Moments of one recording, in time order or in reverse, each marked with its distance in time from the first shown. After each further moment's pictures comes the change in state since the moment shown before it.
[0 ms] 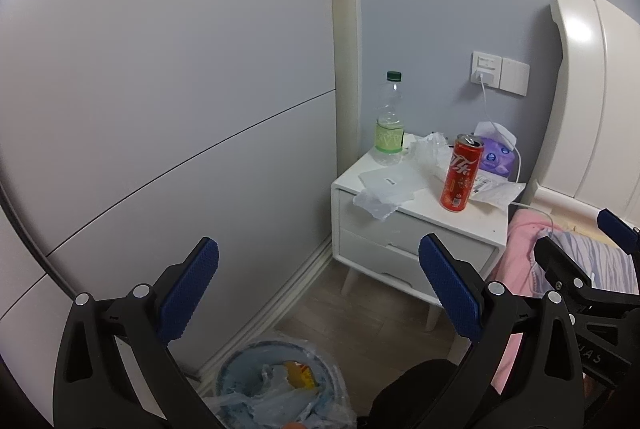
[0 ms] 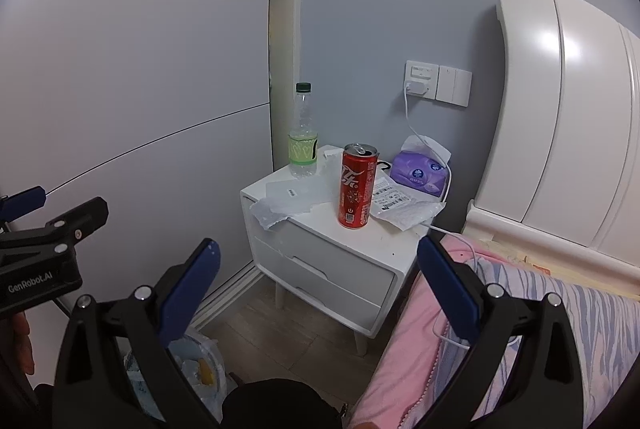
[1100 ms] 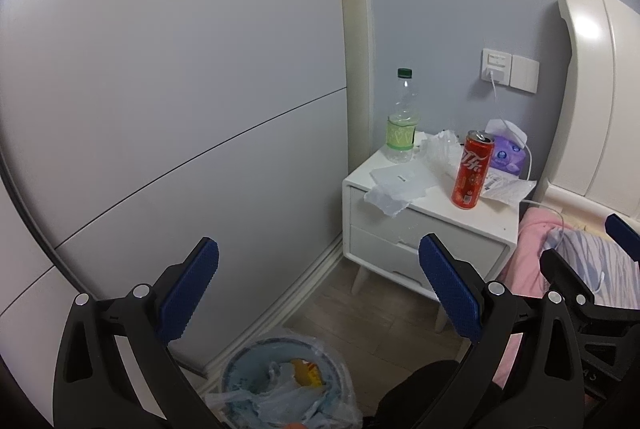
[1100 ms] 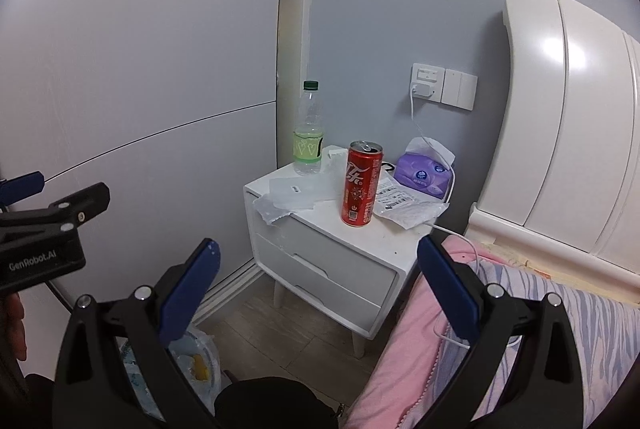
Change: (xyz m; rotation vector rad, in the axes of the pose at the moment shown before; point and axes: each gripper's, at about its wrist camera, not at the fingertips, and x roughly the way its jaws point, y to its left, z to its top) left arm 0.002 -0.004 -0.002 0.002 0.002 0.041; right arm -0.004 0.007 -0.012 -0.035 -0.018 0.000
